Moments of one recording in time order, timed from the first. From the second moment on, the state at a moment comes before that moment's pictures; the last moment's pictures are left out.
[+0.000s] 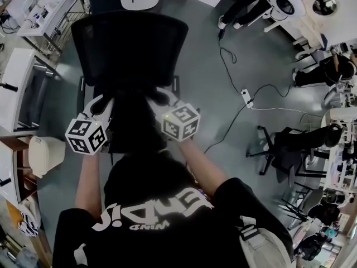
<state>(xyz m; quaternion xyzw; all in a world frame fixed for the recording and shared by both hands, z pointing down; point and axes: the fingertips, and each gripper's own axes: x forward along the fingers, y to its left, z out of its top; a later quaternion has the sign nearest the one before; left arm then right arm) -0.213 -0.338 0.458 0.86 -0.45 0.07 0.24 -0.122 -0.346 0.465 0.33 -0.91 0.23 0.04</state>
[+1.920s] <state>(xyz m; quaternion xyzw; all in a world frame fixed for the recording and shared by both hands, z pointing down) -0.249 -0.385 0.637 0.82 -0.42 0.15 0.36 -0.160 -0.386 0.640 0.33 -0.87 0.35 0.12</state>
